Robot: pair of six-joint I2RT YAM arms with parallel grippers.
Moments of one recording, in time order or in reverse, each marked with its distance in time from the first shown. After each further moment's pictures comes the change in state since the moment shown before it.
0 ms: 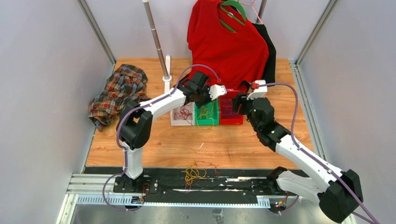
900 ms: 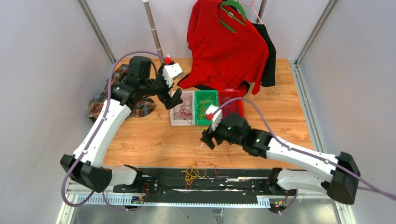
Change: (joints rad) left arm 0.272 -0.586 -0.008 -0.341 0.353 -0.155; right arm 0.352 0.026 0.081 -0.246 -0.355 -0.215
